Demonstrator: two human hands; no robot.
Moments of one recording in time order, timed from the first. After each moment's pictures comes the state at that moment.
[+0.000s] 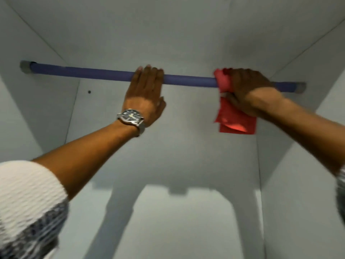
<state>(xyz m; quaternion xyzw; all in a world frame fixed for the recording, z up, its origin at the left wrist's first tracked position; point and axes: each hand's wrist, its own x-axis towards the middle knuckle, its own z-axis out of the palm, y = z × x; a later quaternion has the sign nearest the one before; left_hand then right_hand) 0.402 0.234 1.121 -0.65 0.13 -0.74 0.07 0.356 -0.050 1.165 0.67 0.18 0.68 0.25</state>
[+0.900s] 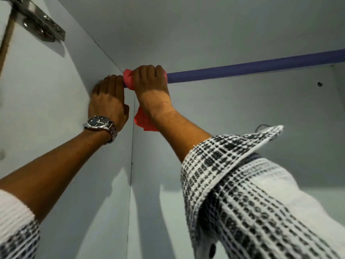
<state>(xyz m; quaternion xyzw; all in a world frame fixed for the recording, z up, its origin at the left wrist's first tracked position) 0.363 0.467 1.108 -0.71 -0.04 -0.69 0.11 0.381 0.339 1.150 0.66 0.13 0.72 0.16</state>
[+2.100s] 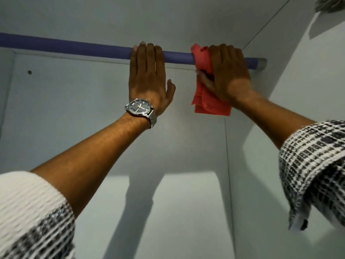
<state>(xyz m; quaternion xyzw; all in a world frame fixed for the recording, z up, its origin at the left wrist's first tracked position) 0.423 0.109 1.117 -0.66 0.09 -0.75 -0.01 0.397 -0.104 1.152 0.64 0.08 0.75 0.14</state>
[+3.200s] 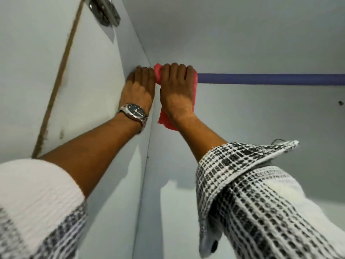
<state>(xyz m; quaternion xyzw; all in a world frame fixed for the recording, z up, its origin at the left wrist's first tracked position) 0.362 0.486 1.117 -0.75 -0.07 -0.64 0.15 0.403 0.383 1.138 0.65 0.09 0.75 0.09</state>
